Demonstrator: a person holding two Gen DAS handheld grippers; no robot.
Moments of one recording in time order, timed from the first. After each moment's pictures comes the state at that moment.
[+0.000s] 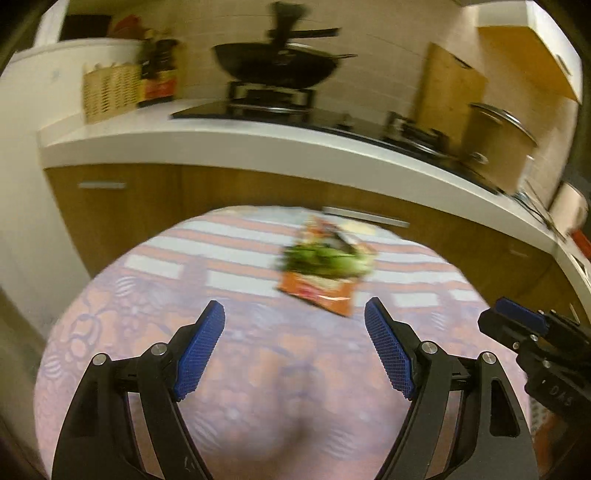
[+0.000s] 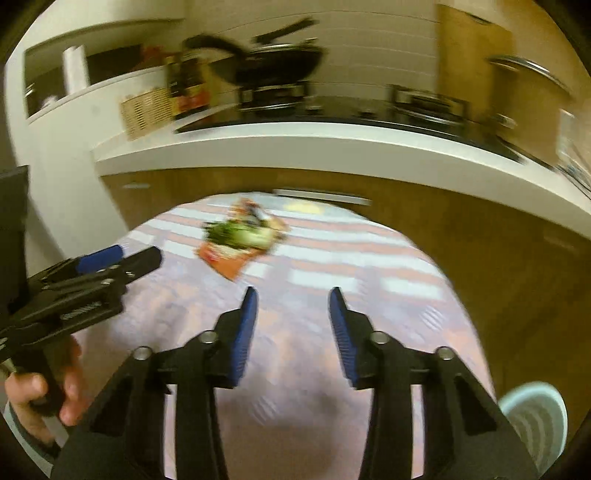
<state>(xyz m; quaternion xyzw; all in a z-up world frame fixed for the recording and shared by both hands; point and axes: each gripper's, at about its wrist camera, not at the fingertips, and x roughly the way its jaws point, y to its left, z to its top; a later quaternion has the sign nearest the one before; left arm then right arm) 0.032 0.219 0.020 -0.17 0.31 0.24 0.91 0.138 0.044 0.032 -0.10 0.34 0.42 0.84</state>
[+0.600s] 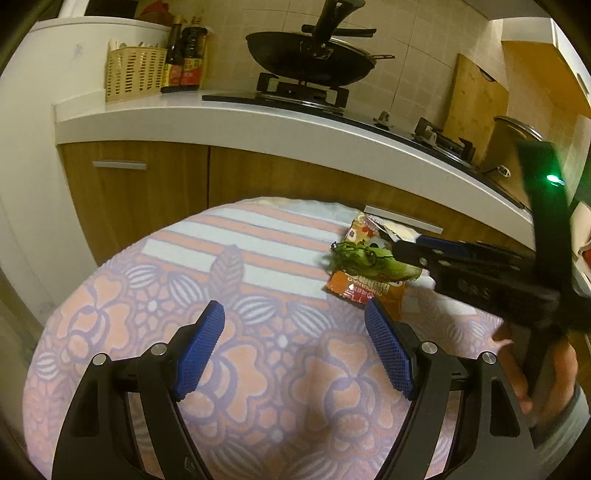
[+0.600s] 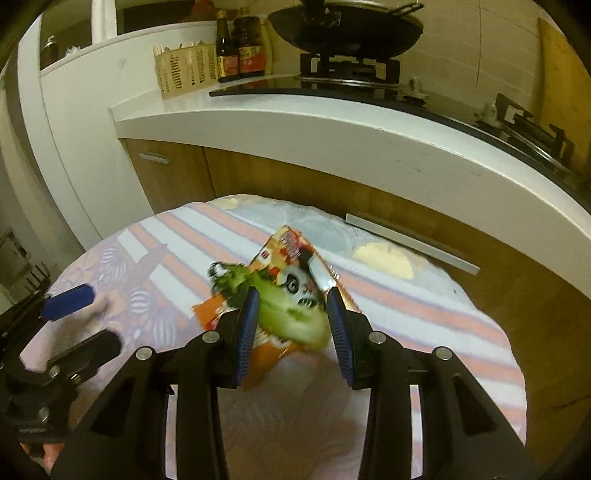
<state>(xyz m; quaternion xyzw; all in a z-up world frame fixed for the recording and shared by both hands) 0.025 0.244 -0.005 -0.19 0.29 0.26 0.90 0.206 0.178 -0.001 -0.17 0.34 0.49 0.78</state>
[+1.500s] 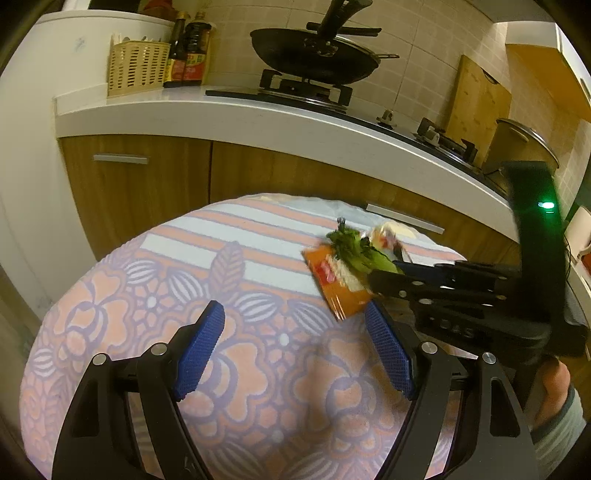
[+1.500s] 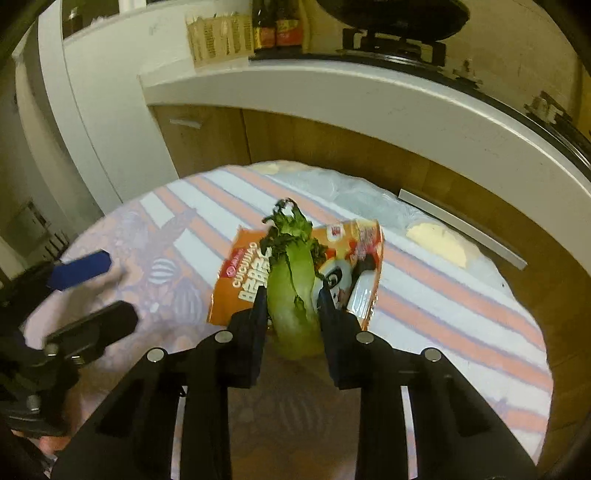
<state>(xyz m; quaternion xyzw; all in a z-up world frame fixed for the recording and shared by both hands) 0.021 0.244 -0.007 -0.20 0.29 0.26 0.90 0.180 0.188 -0.013 -0.19 0.36 0.54 0.74</state>
